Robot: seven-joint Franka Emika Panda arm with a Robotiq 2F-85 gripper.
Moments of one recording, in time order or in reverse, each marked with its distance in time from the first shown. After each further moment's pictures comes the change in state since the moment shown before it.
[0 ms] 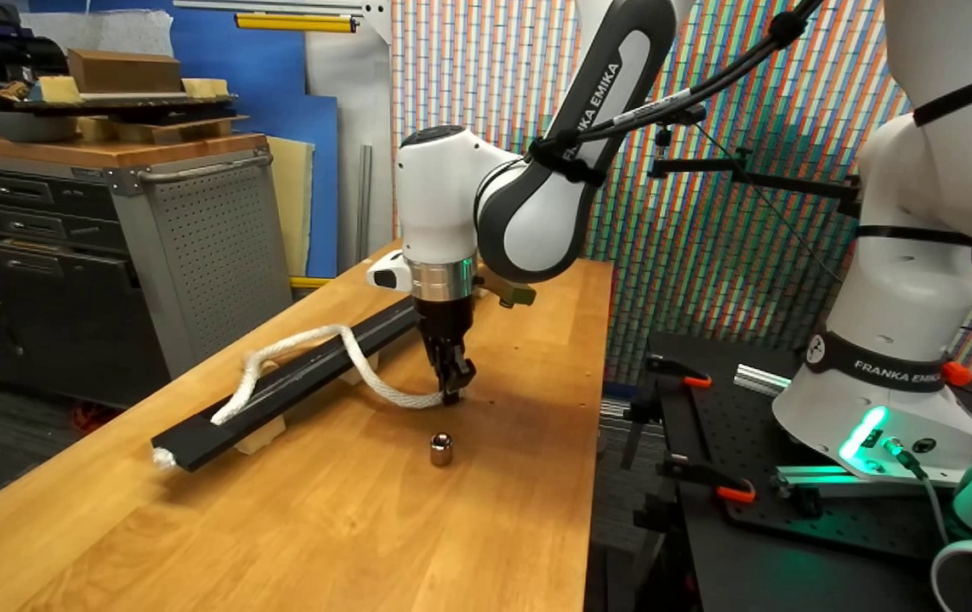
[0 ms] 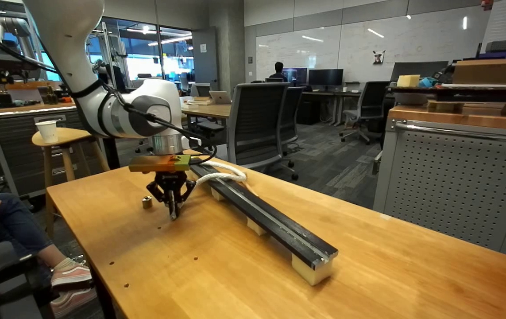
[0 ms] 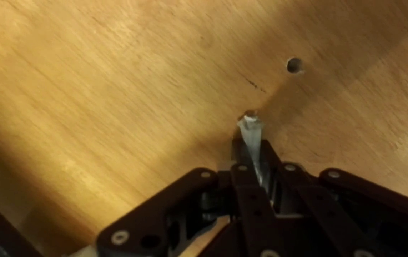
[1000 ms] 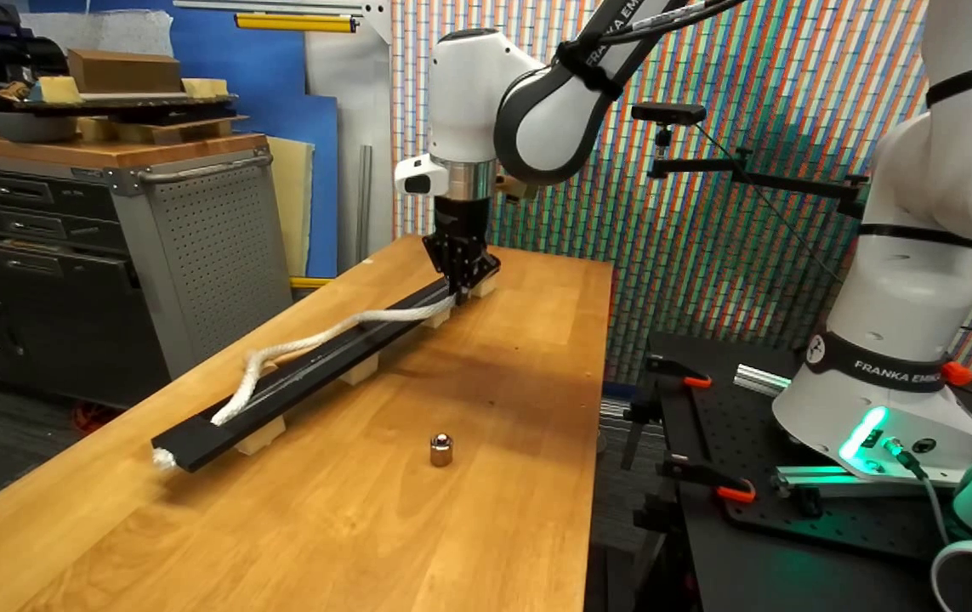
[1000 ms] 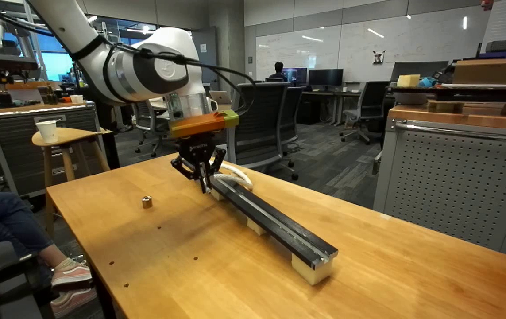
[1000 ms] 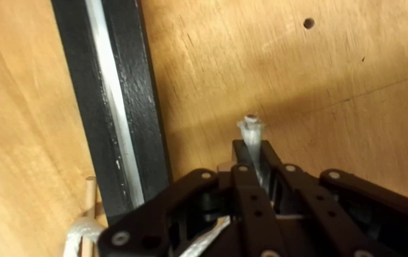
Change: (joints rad) arm -0.154 -0.235 -0.032 -0.053 -0.077 -0.077 -0.572
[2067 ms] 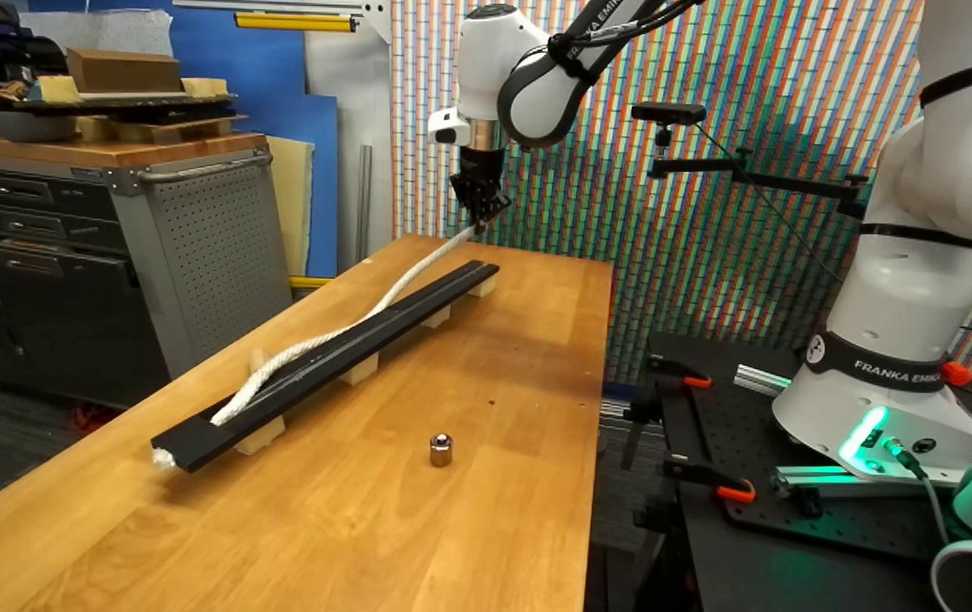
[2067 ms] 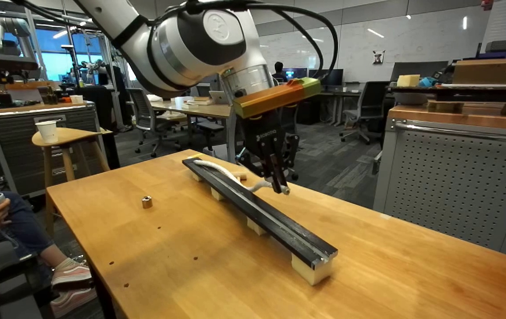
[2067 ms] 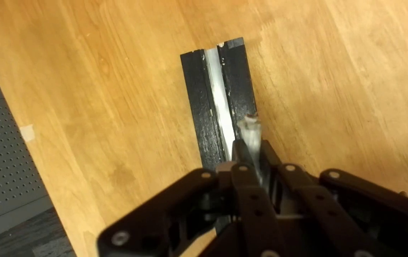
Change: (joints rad) arm -0.067 0.019 -0.231 0.142 -0.147 -0.008 -0.088
